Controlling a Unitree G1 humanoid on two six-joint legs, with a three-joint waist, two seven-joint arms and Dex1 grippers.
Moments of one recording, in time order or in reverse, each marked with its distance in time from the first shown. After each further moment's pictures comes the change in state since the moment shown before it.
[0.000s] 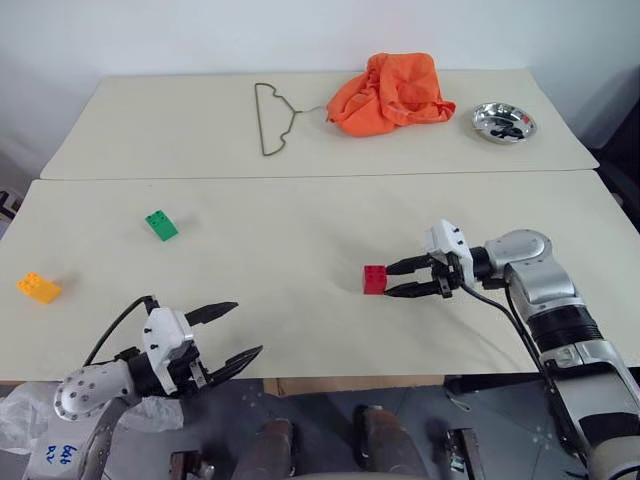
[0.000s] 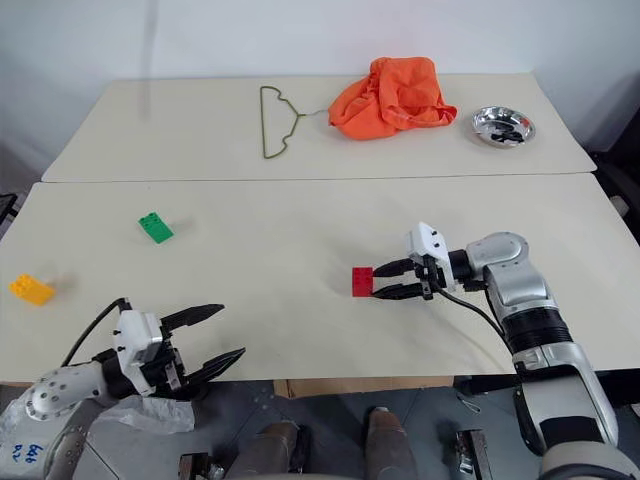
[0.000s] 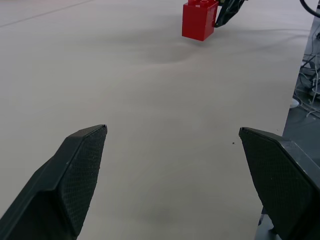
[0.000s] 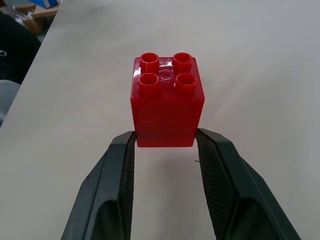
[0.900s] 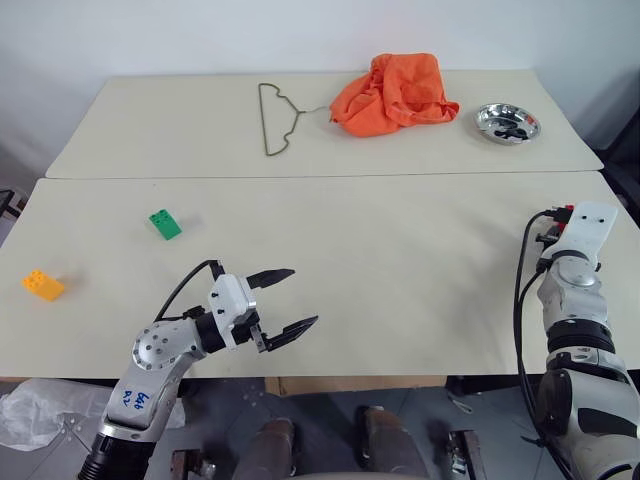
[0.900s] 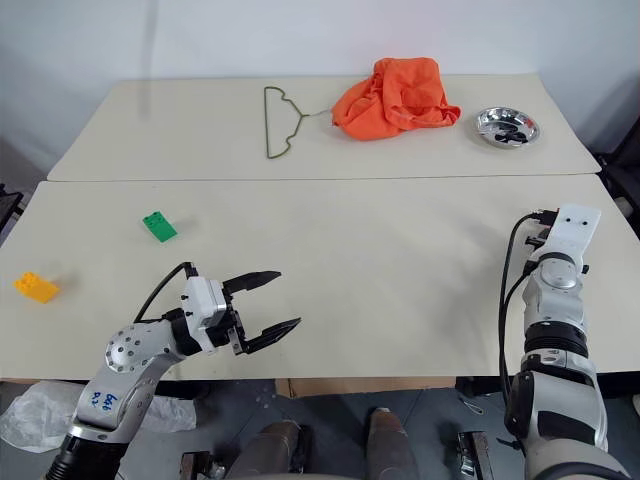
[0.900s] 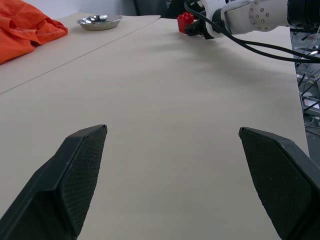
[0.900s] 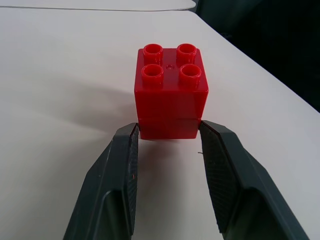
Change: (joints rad) left arm -0.315 -0.125 -0.267 0.060 0.113 -0.007 0.085; right arm 0.019 0.060 -0.547 0.370 -0.132 0.067 -1.642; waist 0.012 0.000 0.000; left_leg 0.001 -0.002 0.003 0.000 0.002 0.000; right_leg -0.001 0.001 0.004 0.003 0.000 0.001
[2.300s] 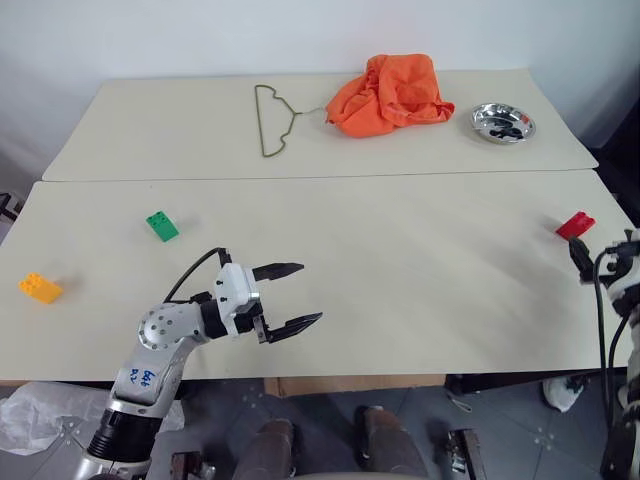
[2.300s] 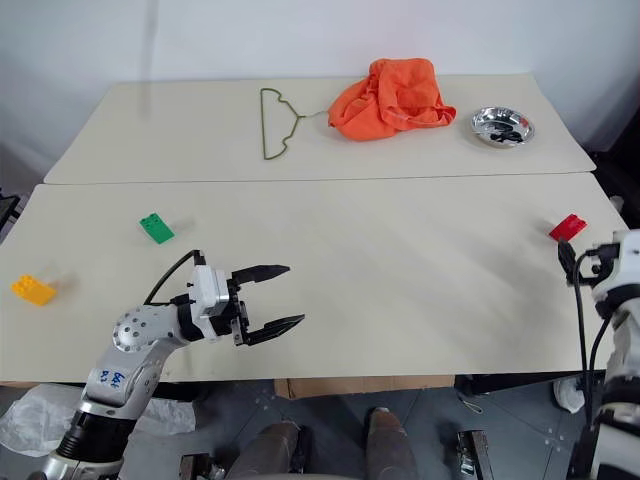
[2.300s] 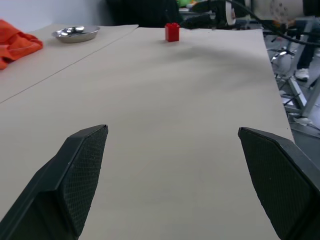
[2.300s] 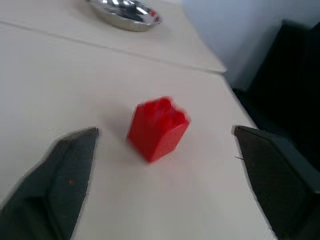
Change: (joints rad) left arm -0.081 0.002 -0.008 0.090 -0.019 -0.025 -0.093; right arm 0.130 -0.272 -0.038 0.090 0.053 -0.295 0.662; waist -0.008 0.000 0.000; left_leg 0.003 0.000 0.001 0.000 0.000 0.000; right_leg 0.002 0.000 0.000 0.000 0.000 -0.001
